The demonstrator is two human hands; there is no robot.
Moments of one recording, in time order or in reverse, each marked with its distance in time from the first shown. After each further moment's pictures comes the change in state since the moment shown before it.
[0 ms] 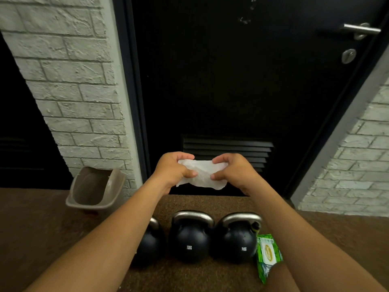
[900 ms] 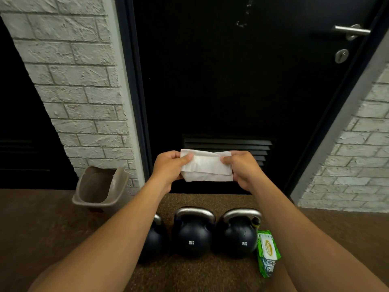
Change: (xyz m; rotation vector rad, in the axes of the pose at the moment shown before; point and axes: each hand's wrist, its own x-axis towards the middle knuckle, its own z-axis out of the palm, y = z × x) left_hand -0.023 0.005 0.002 -0.195 0.156 -0.058; right_hand -0.006 0.008 -0.003 0.568 0.064 0.094
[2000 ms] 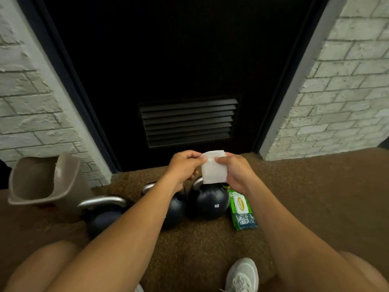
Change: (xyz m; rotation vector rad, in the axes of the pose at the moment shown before) left_hand 0.000 -0.100 0.143 0.233 -0.336 -0.133; right_hand 0.006 0.128 -0.106 0.265 0.087 0.218
